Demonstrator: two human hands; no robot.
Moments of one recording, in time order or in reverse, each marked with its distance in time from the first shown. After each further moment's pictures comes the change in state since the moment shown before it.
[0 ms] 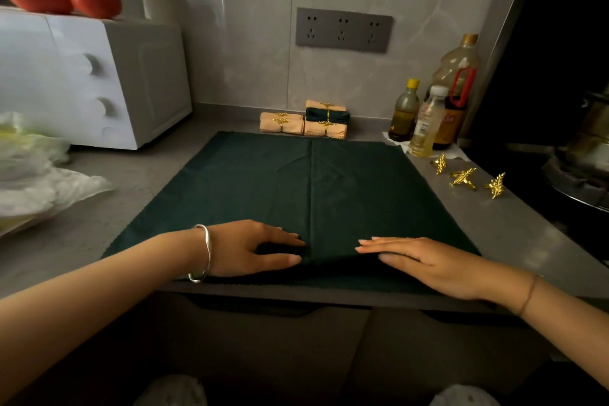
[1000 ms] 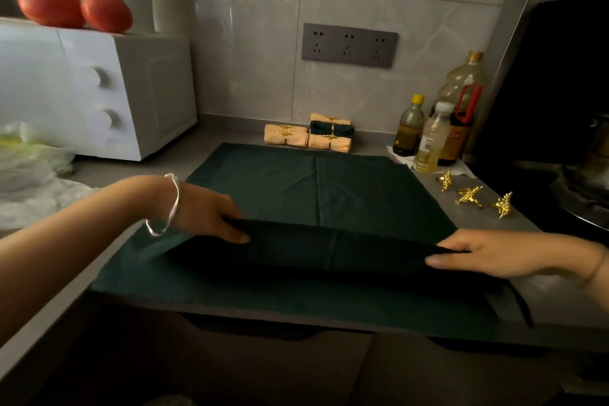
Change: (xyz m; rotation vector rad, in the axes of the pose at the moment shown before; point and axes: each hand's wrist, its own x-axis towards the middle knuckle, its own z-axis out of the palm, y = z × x) left_hand -0.018 -0.011 -0.079 0.015 -0.210 -0.294; right_hand -0.022 0.005 -0.070 0.039 -0.191 0.162
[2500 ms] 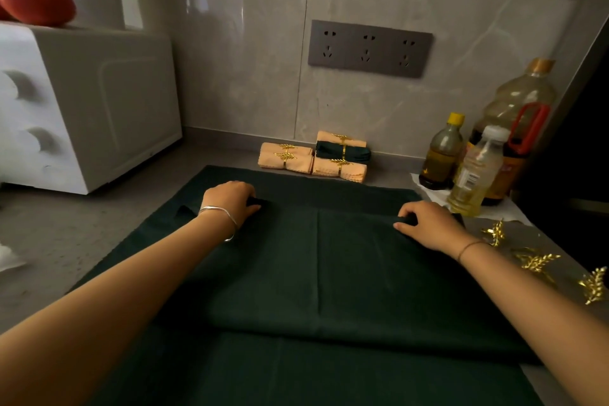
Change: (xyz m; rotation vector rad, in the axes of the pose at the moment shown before) left_hand 0.232 -0.070 -0.055 0.126 0.693 -0.361; right_hand 0.253 0.100 -0.097 -0.216 0.657 0.152
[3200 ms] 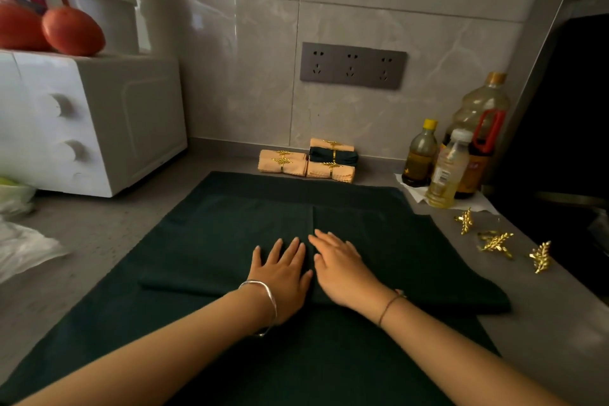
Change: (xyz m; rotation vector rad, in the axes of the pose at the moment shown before) left_hand -0.144 0.076 0.019 0.008 -0.292 0.197; right_hand -0.108 -0.142 0.040 0.187 -0.115 -0.145
